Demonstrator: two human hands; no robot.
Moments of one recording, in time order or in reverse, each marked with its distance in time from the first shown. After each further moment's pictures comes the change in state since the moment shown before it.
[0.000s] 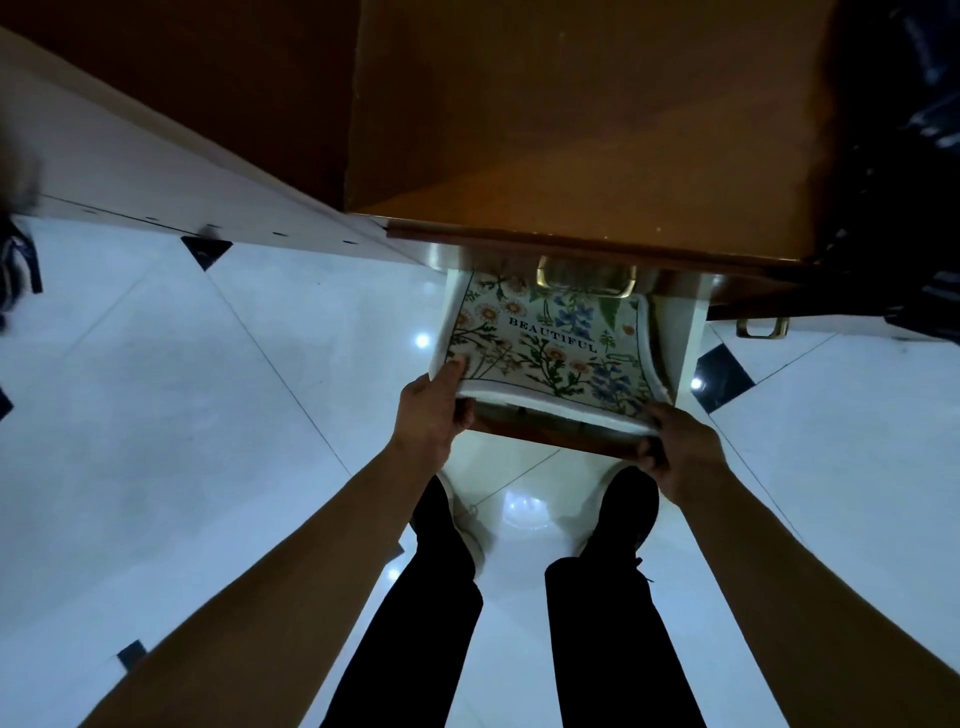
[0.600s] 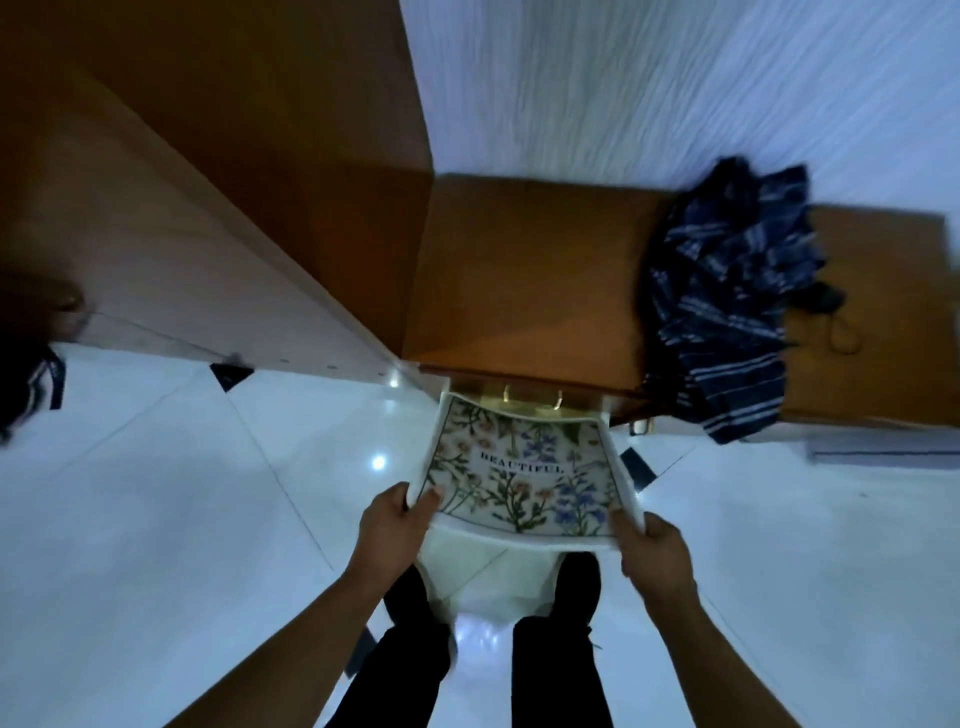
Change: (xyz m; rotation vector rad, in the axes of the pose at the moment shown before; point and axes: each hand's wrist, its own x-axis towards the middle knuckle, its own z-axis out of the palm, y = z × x) left_hand -0.179 0.062 -0.067 0.732 -0.042 0.450; right_hand -0.217 0.015 -0.065 -0.491 0.136 -0.615
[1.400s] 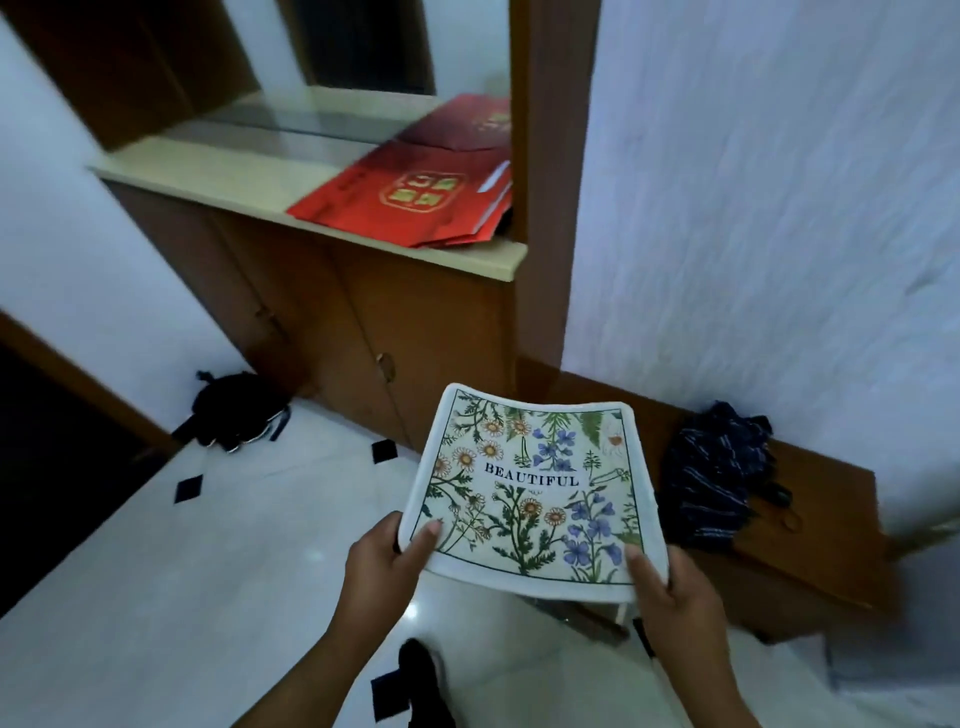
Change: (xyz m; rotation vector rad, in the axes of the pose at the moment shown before) left_hand -0.427 0.084 -0.172 -0.220 0.483 0.419; right_hand -0.359 -0.100 -0.156 -0.023 -0.041 -0.728
